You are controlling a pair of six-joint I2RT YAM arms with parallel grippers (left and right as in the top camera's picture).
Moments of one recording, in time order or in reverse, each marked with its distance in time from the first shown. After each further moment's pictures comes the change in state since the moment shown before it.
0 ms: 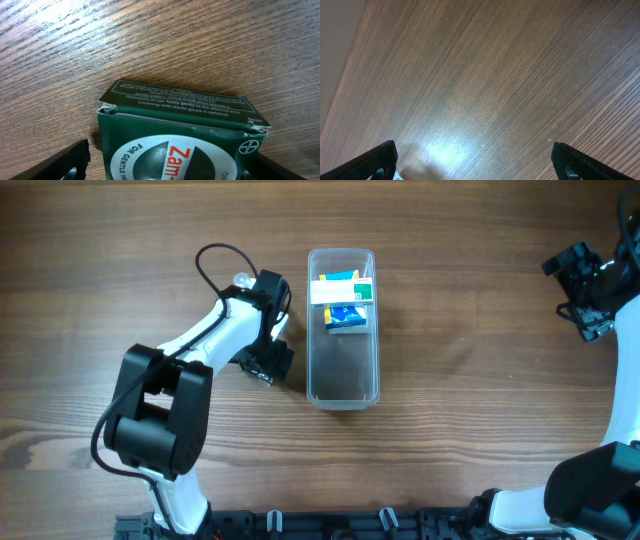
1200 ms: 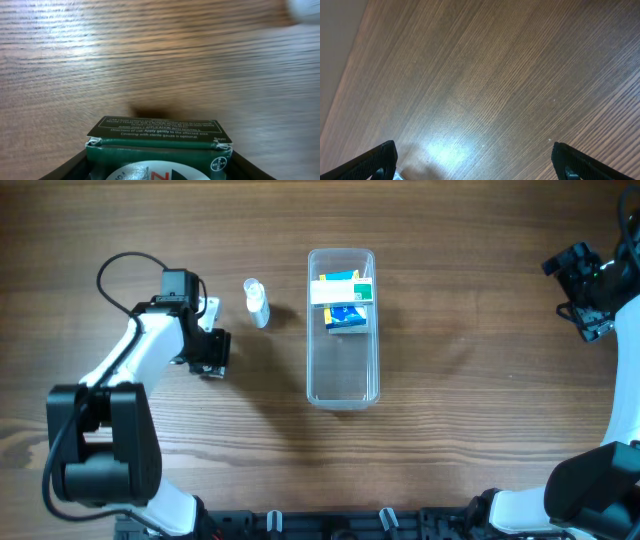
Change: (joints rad) left arm 0.339 -0.190 -0.174 0.192 0.099 0.071; right arm 0.000 0.000 0.000 0.000 0.000 0.000
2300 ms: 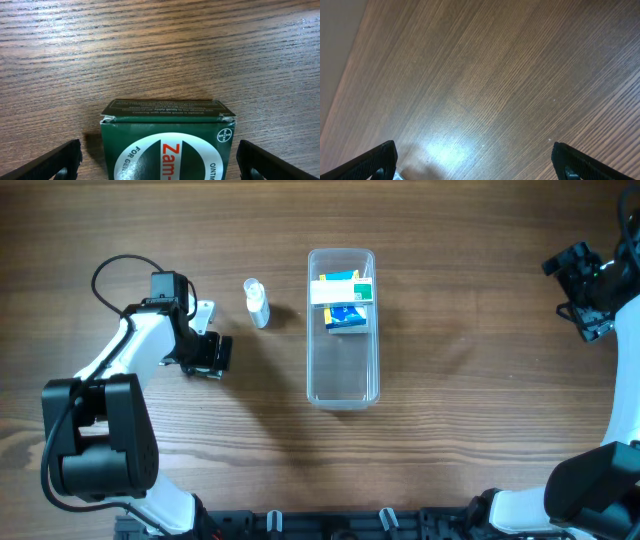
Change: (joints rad) left arm 0.068 0.044 -0.006 0.016 0.027 0.107; right arm 0.000 0.000 0.000 0.000 0.000 0.000
